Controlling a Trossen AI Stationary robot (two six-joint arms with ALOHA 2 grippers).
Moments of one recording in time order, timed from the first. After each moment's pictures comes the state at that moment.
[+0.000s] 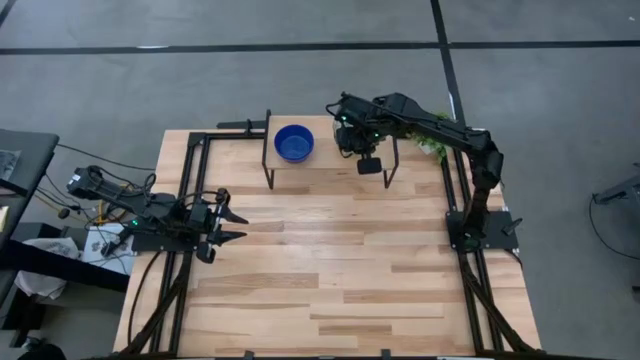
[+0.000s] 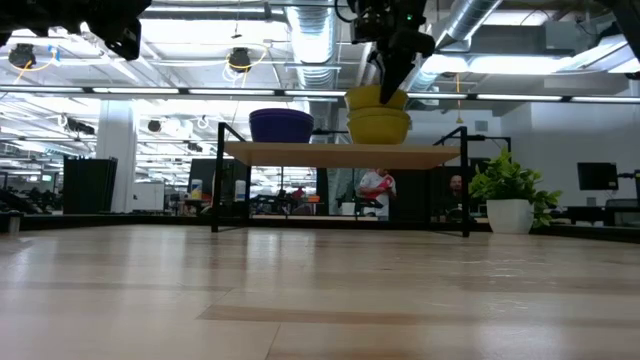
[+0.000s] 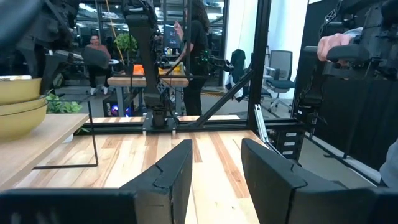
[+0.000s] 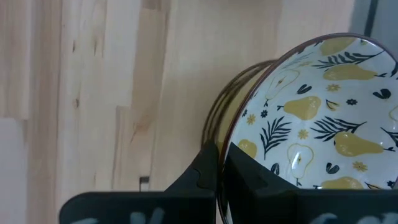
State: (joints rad) left arm -0.41 0.20 0.23 0.21 -0.24 0.03; right arm -0.37 1.86 1.97 -1.35 0.14 -0.63
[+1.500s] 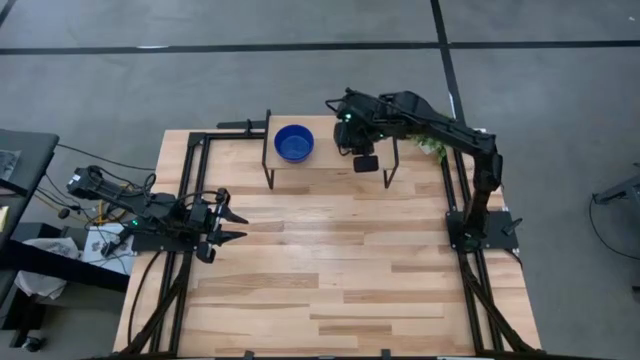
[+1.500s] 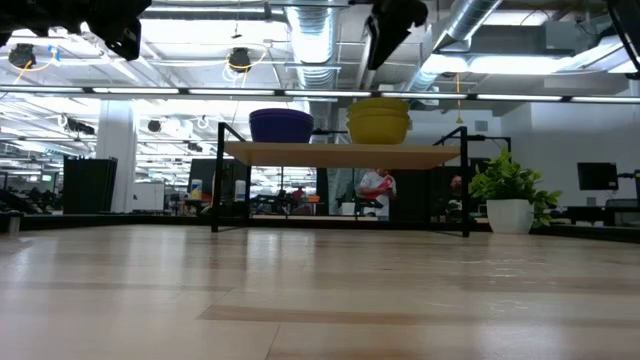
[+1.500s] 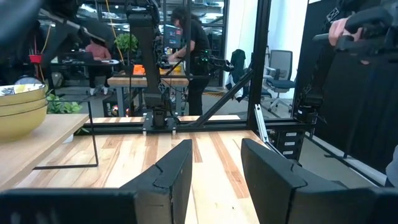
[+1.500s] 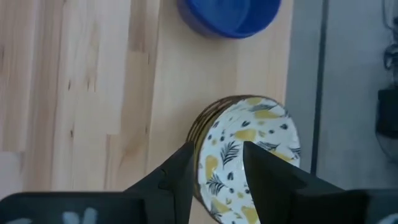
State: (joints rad) left arm -0.41 0.20 0.23 0.21 -0.24 0.03; right arm -0.30 1.85 2.14 -1.38 0.21 -0.57
